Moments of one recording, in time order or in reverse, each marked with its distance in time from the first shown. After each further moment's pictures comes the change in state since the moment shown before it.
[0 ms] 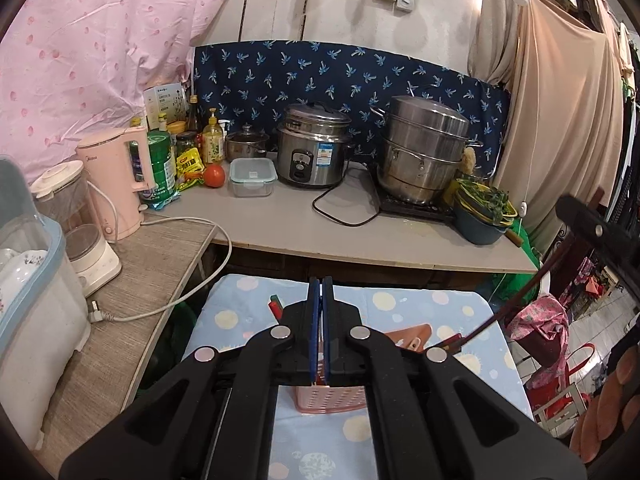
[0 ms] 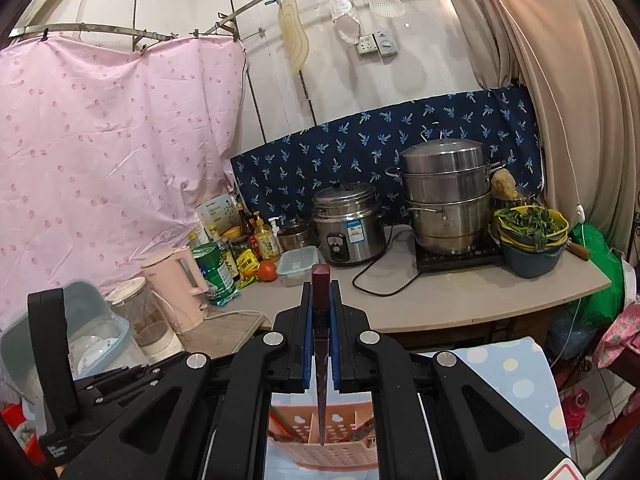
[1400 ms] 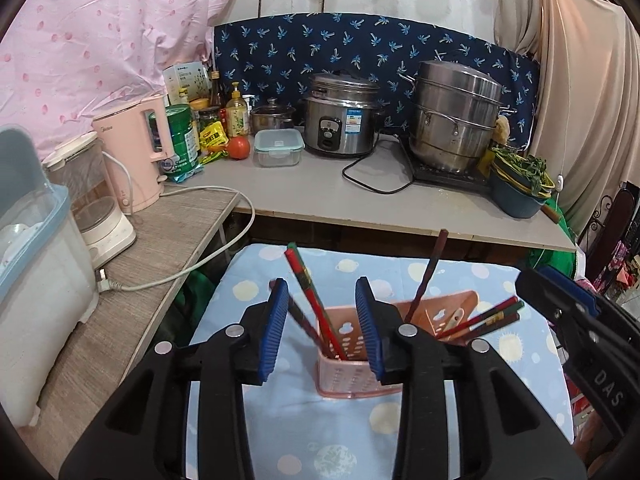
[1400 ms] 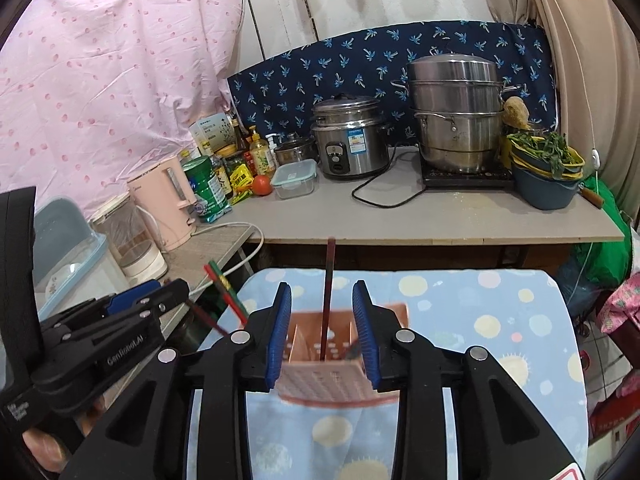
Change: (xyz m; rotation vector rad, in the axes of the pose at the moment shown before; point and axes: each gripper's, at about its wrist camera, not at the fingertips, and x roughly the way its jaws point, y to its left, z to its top) left arm 0.034 -0.003 -0.046 0.009 0.060 0.132; right arm 0.030 -0.013 -0.098 -0.030 0.244 0.006
